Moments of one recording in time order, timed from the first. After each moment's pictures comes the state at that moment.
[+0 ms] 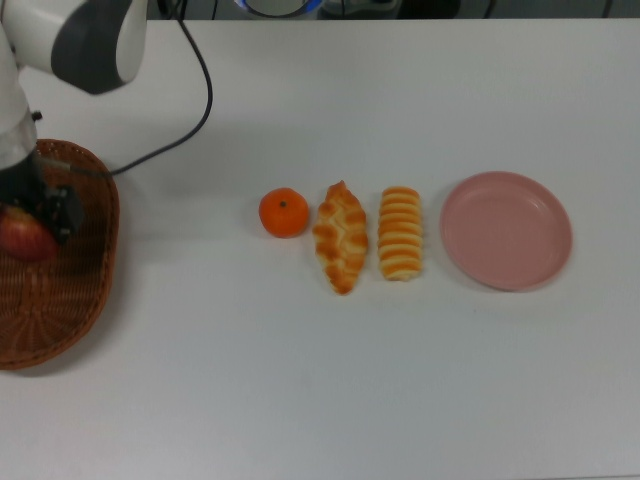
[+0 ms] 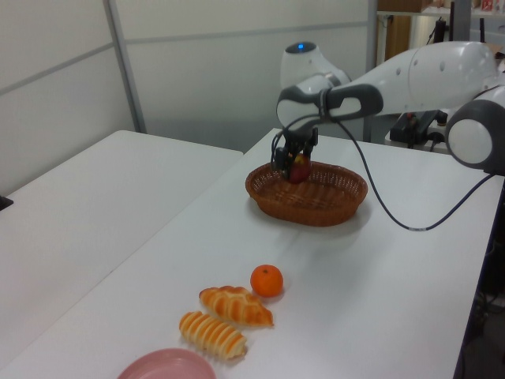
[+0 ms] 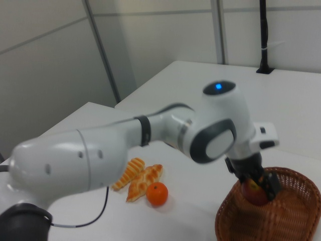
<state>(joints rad) -0.30 0.56 -0.02 -1.37 -0.10 2.13 -0.11</state>
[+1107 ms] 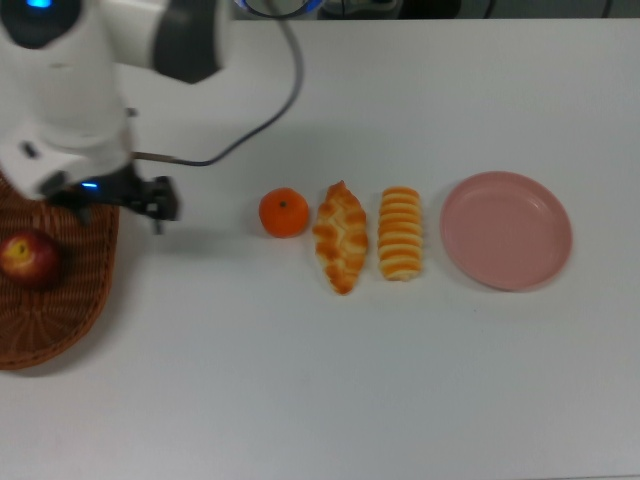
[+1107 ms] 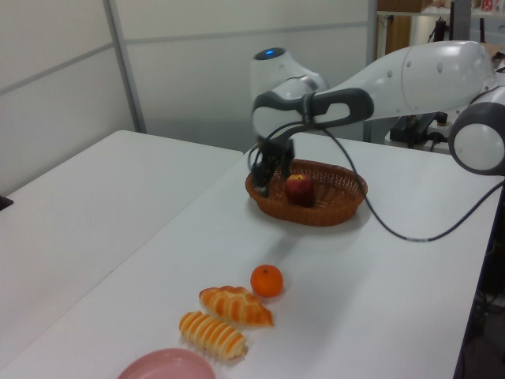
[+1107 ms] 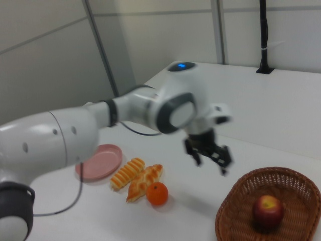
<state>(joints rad) -0.12 0.48 -0.01 -1.39 -0.09 1.95 -0.09</state>
